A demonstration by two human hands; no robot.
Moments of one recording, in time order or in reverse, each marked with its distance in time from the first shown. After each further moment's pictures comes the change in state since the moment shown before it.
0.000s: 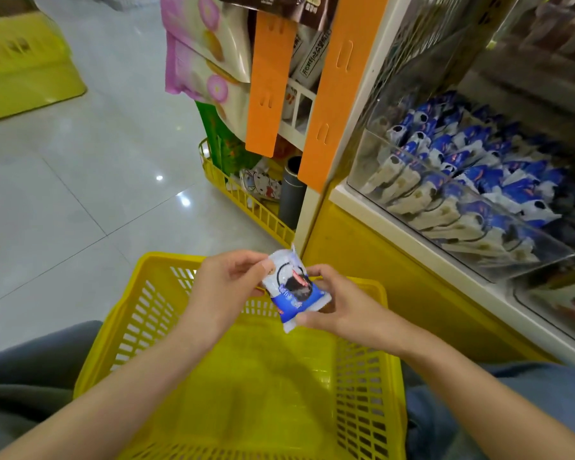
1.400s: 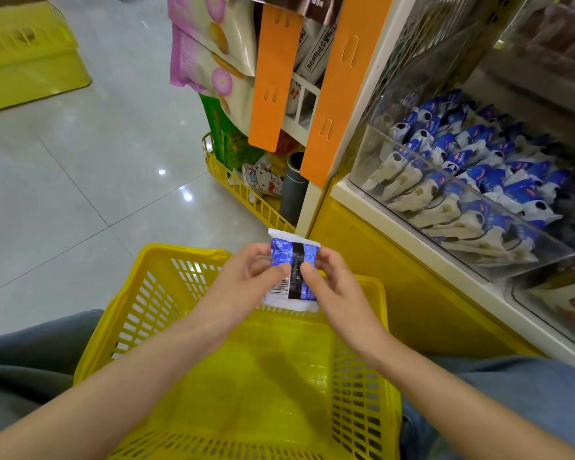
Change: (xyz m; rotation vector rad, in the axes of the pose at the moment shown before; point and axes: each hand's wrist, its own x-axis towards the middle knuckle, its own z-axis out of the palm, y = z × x) left_hand -0.009 0.008 0.013 -0.200 -0.152 -0.181; right_hand 0.005 0.001 0.025 0.320 0.365 -0.138
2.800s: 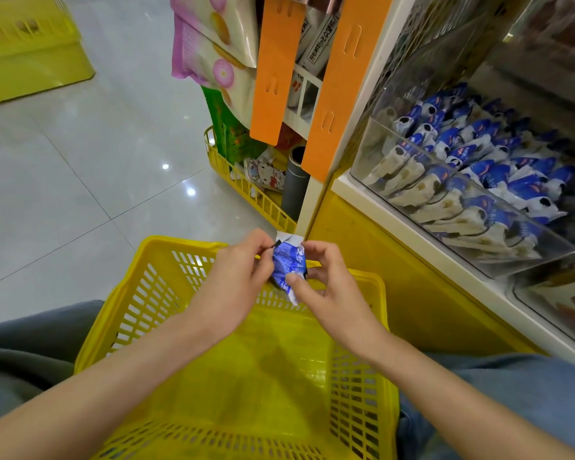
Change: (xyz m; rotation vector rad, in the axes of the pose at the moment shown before) left_hand 0.007 -0.013 -0.011 0.673 0.105 0.422; right_hand 0.000 0.007 -0.001 -0.160 -0.071 -0.220
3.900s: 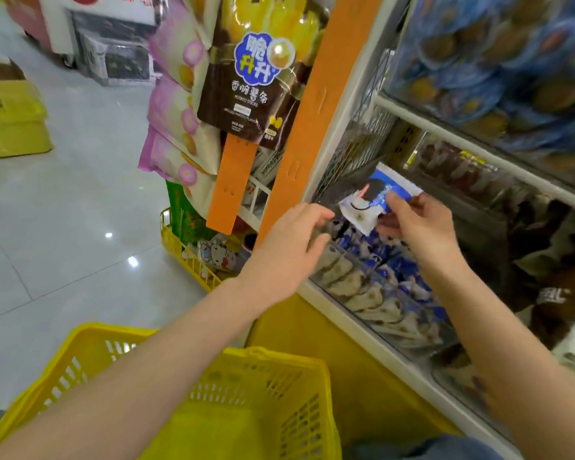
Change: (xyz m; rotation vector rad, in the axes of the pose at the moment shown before) left_hand 0.109 0.118 0.012 0.027 0.071 0.472; right_hand 0.083 -0.129 -0.163 -0.189 0.645 0.008
